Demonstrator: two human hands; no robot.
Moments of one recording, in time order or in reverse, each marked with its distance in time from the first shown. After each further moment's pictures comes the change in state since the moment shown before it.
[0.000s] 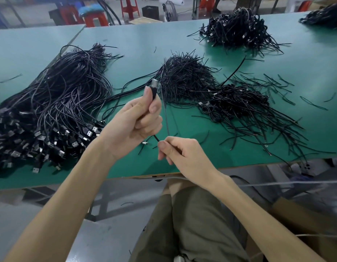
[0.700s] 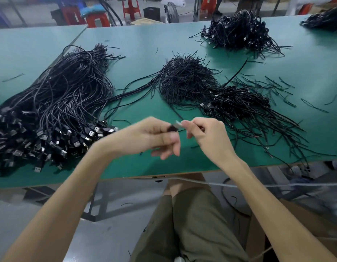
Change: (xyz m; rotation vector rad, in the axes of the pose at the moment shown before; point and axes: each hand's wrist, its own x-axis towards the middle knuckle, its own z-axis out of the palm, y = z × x) left_hand -0.005 -0.003 0.000 0.693 -0.257 -0.136; right_hand 0.021 0.011 -0.049 -0.261 0.290 0.072
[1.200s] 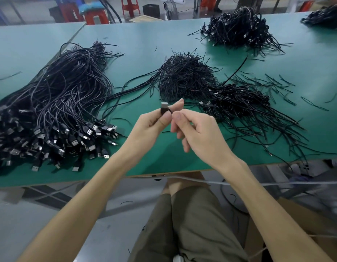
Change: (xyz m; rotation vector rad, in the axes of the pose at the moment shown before) left_hand 0.018 -0.024 0.027 -0.128 0.549 0.078; right_hand -0.004 -0.035 0.005 0.198 -0.106 -0.130
